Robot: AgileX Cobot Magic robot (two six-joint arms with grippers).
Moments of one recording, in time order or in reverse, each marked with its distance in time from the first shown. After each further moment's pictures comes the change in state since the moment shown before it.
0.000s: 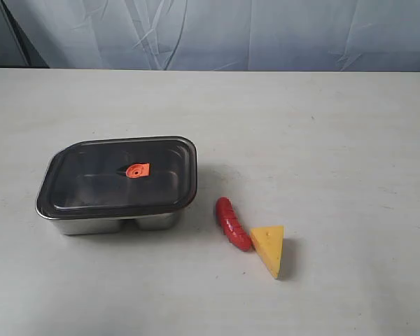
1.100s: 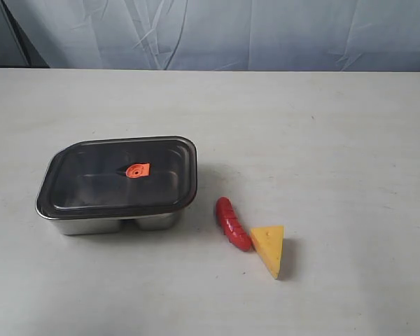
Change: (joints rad) left arm 0.000 0.000 0.000 0.000 0.000 0.000; right arm 0.000 0.029 -0.097 0.263 -0.397 0.646
